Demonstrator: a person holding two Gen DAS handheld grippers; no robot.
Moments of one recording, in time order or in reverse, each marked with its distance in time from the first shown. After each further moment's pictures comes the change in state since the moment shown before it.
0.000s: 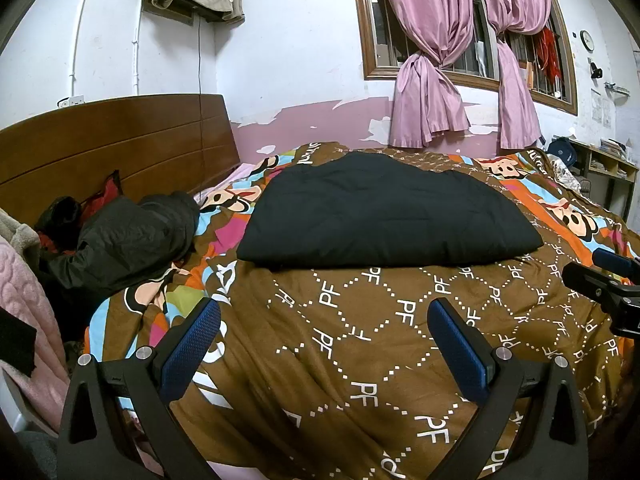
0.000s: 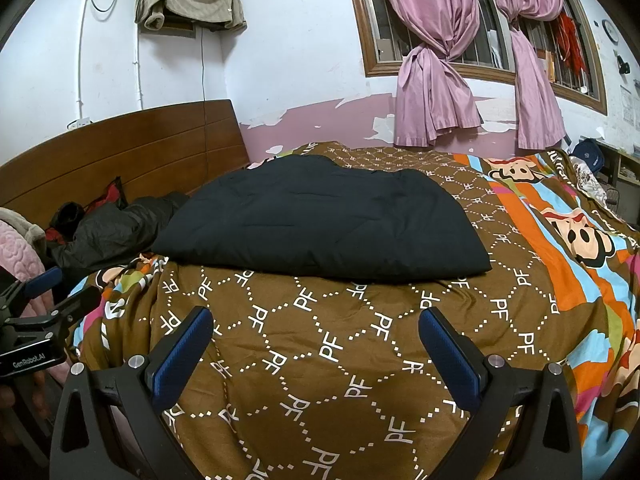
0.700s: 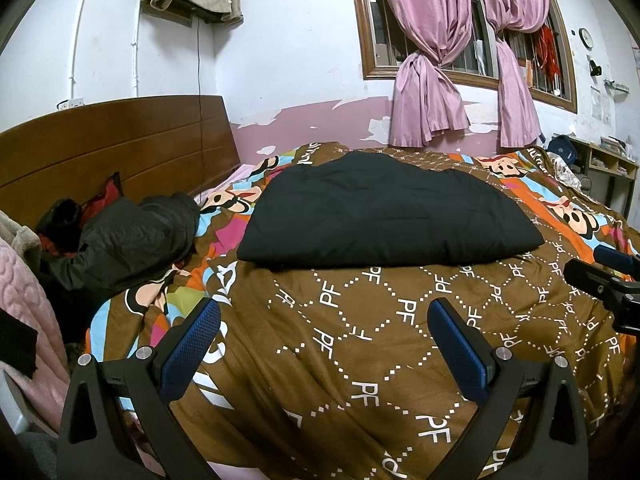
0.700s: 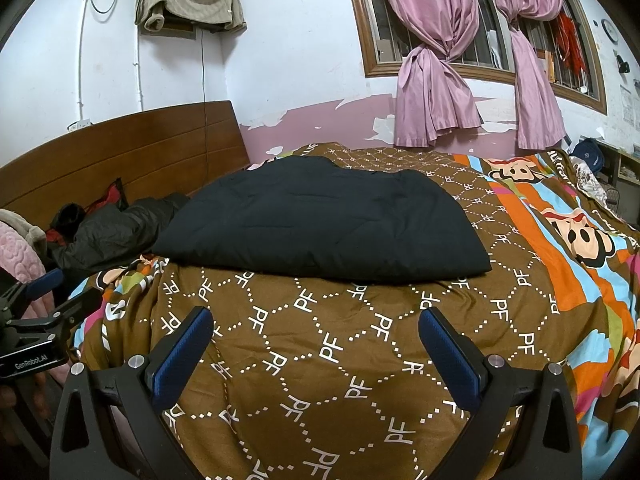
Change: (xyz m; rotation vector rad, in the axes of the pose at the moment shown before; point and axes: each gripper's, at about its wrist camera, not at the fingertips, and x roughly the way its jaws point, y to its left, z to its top) left arm 0.001 0.001 0.000 -0.002 0.001 -0.001; right arm 0.000 0.000 -0.001 -0.001 0.000 0.001
